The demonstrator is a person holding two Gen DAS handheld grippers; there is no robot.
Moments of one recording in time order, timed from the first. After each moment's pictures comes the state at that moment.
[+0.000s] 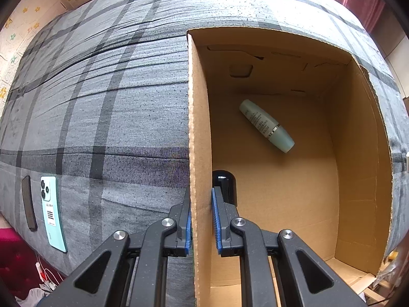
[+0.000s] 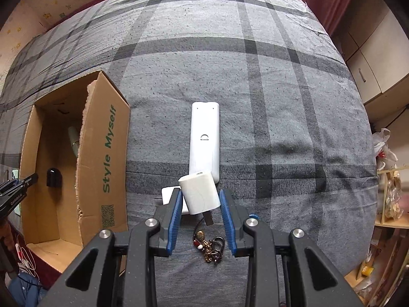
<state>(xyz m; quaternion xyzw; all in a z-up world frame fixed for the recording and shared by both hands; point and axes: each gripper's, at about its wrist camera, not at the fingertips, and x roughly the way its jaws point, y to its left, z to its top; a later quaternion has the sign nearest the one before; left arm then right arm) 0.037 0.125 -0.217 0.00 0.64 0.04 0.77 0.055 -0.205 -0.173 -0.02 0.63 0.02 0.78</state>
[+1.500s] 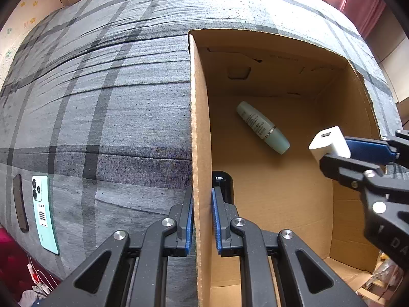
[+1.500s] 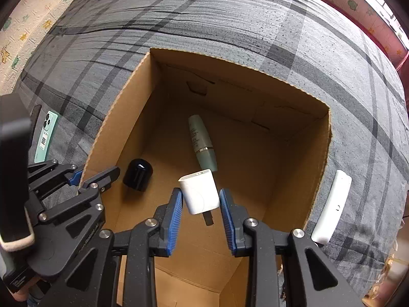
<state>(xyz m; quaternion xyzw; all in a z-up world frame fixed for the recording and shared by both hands) 0.037 0.137 -0.219 -0.02 0.64 0.02 0.77 0.074 0.033 -0.207 -0.14 0.64 0.20 0.73</state>
